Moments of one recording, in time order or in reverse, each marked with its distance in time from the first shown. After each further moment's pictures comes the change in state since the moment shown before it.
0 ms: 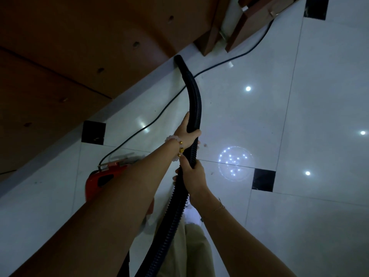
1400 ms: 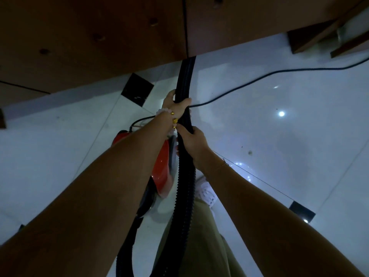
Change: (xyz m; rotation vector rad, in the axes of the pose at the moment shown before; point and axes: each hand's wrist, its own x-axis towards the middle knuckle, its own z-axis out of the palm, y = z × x) left_hand 0.022 -0.125 -0.163 -0.433 0.519 -0.013; right_hand 0.077 0.050 0.130 -0.515 -0.339 -0.092
